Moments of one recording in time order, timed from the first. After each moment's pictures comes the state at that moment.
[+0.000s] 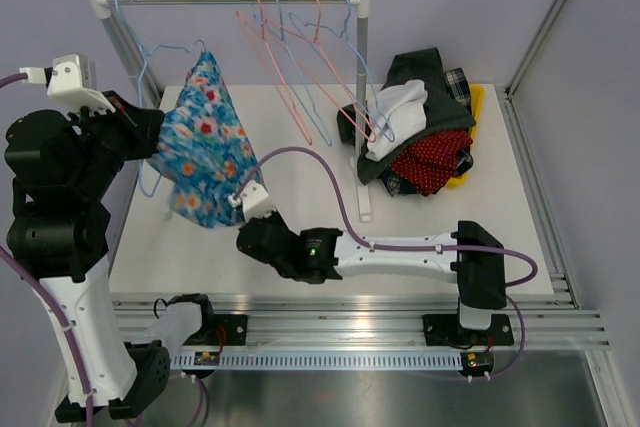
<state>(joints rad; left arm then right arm) 0.06 1.00 1.87 -0.98 0.21 -0.28 1.40 1.84 1.60 -0.31 0.70 0.32</state>
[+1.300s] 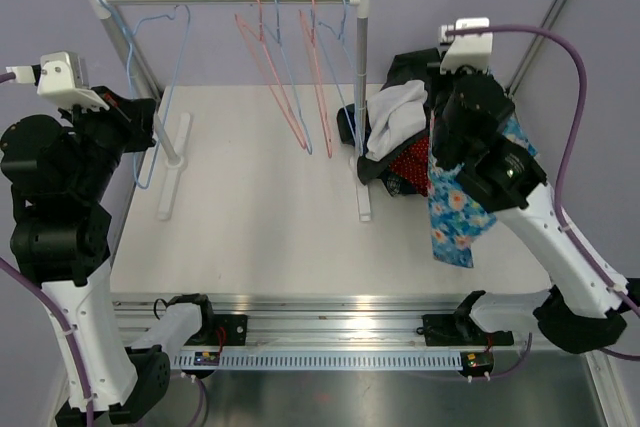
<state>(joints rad) 0.06 0.98 1.83 -0.86 0.18 -0.26 0.85 1.20 1.64 -0.30 1.01 -0.26</state>
